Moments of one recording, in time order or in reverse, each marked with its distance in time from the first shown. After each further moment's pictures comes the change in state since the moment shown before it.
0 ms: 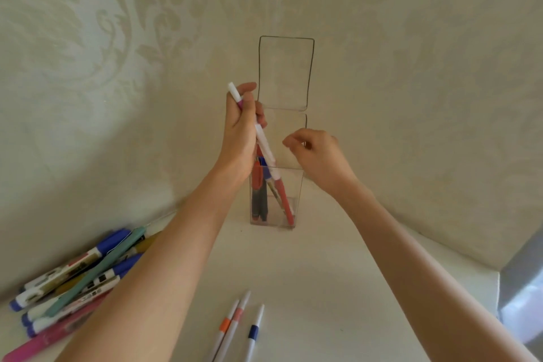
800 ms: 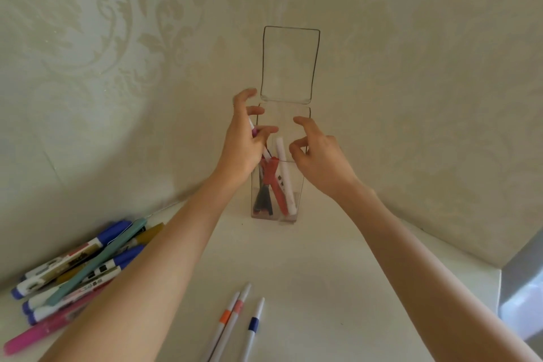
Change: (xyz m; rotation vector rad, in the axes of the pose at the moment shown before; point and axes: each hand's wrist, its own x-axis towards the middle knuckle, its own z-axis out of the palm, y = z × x) left_hand -0.008 -0.020 -0.019 0.657 -0.109 0.112; right_hand -0.011 0.003 0.005 -0.168 -0.011 -0.081
